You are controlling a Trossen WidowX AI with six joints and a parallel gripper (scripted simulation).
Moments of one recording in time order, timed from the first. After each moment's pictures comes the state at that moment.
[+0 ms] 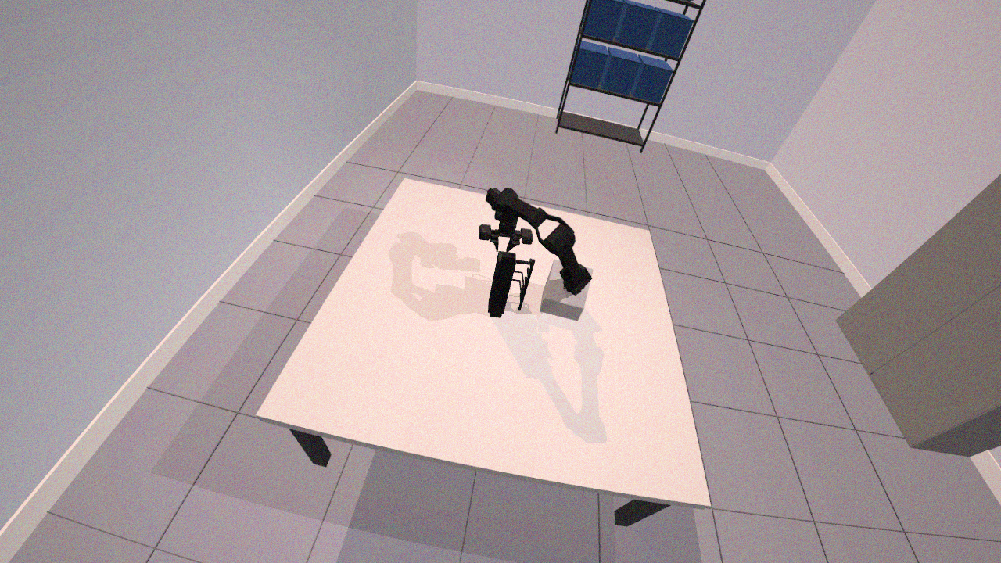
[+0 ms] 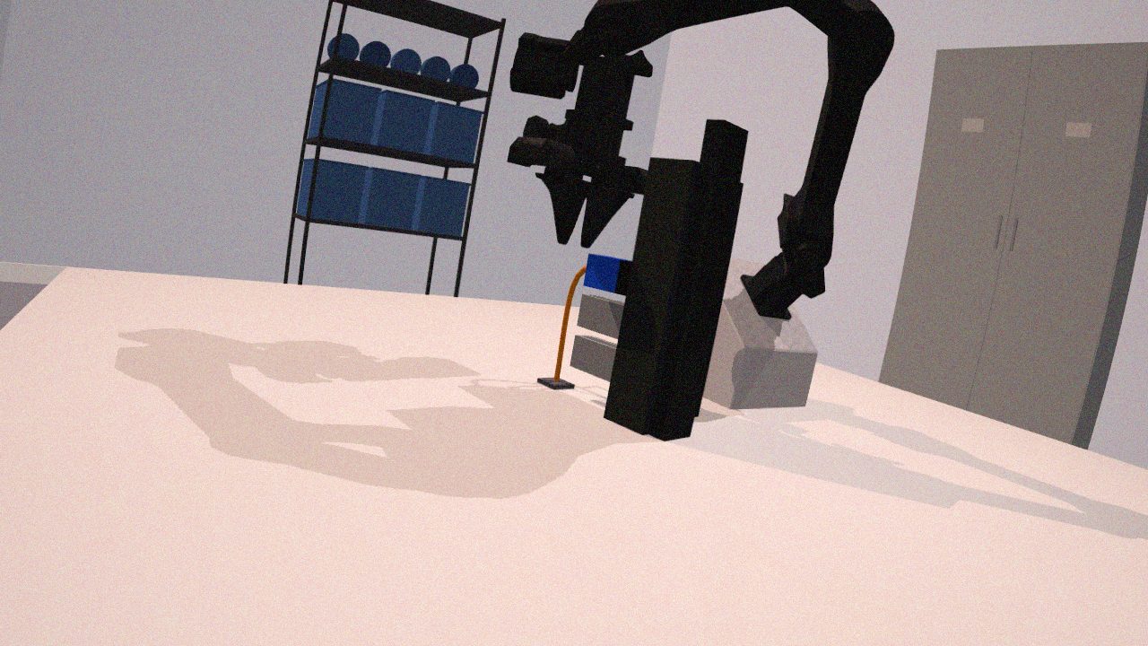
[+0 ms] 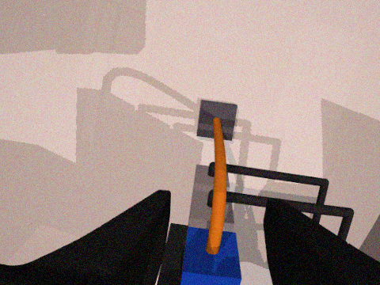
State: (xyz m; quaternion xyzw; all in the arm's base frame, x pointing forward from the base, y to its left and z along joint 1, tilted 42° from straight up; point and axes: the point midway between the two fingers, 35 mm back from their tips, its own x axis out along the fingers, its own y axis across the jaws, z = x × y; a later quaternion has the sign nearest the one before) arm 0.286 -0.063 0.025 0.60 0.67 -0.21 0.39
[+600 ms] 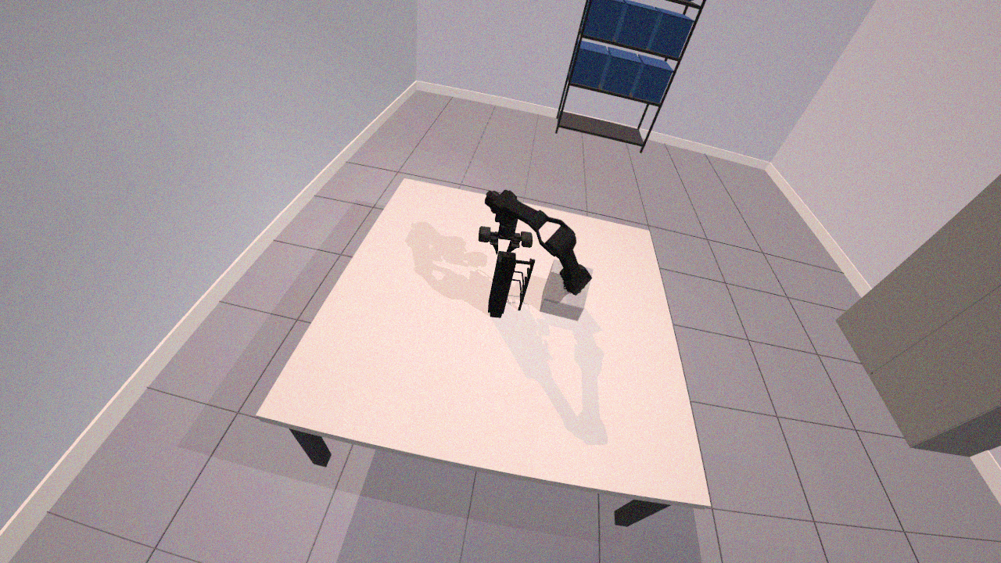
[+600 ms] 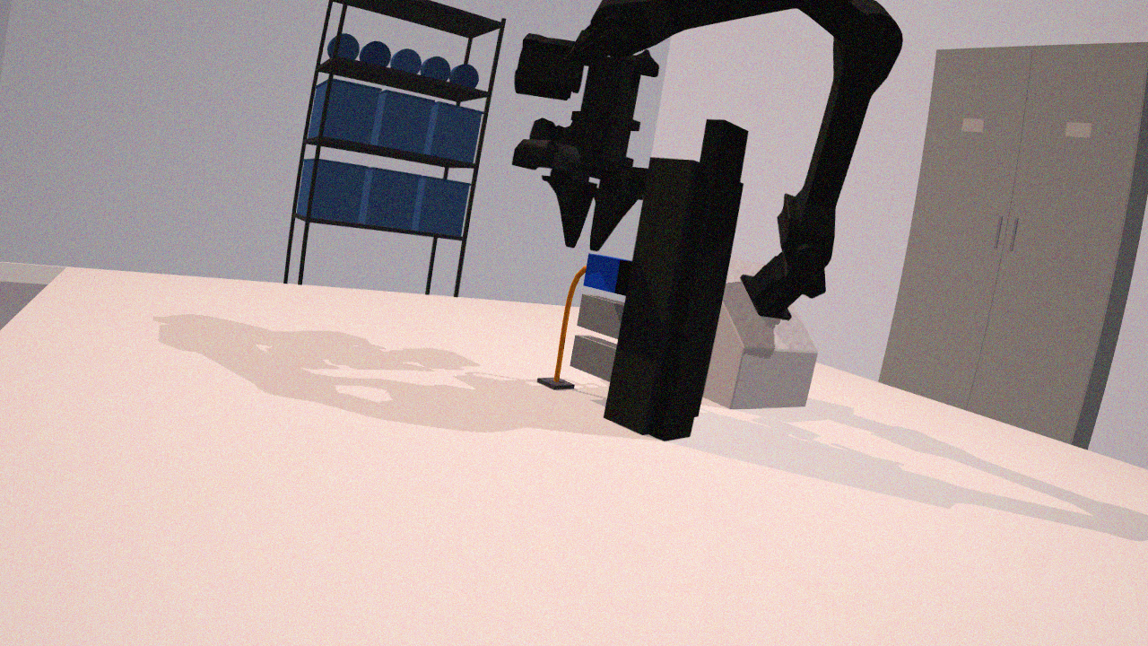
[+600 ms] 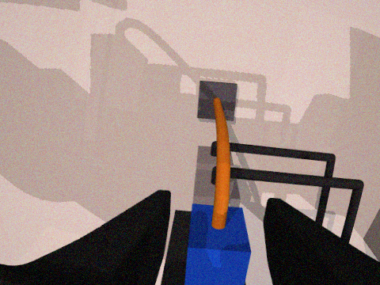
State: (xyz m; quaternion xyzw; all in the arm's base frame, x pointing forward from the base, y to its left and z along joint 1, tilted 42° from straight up) arm 0.282 -0.052 0.032 0.61 0.67 -0.22 0.36
